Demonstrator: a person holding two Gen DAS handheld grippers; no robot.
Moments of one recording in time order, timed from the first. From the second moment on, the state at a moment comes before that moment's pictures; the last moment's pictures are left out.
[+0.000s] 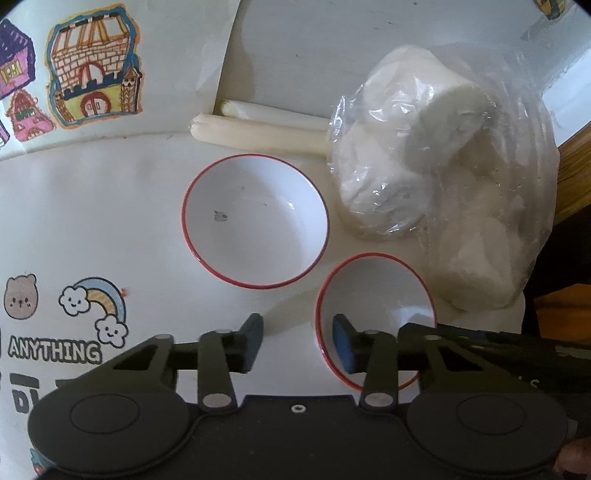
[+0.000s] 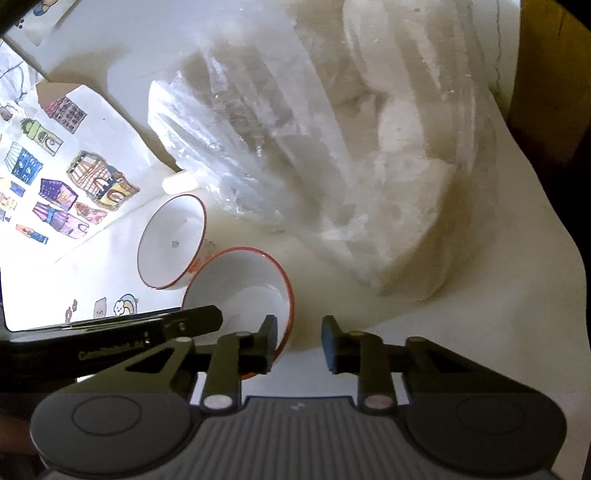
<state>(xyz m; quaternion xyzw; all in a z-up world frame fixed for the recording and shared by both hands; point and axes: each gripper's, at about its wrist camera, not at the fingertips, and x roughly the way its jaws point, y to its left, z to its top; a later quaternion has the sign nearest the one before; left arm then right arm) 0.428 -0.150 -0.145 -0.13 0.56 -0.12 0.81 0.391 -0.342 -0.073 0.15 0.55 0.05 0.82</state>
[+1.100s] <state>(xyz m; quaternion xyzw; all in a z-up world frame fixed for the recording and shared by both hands) 0.366 -0.182 -0.098 -0.15 0.52 -0.16 0.83 0.351 -0.352 -0.042 0.16 0.53 0.09 0.83</state>
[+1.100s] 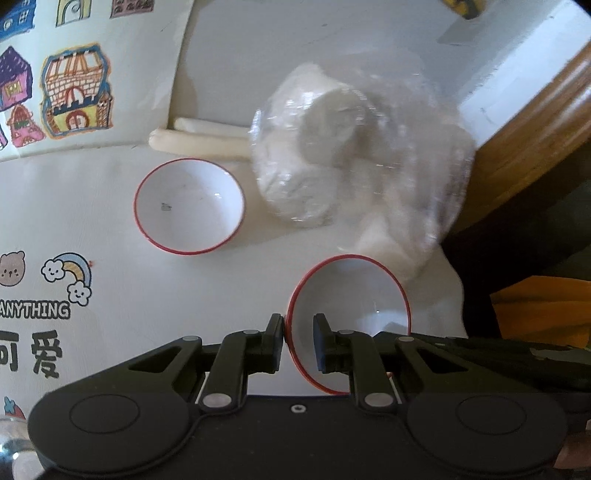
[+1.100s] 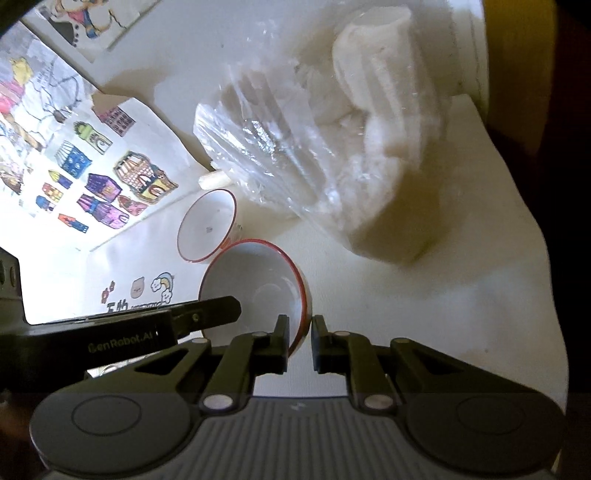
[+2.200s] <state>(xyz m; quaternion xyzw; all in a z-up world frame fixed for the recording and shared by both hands) 0.287 -0.212 -0.077 -0.13 0.54 -0.19 0.81 0.263 -0.390 -0.019 0.15 0.55 0.14 0.81</state>
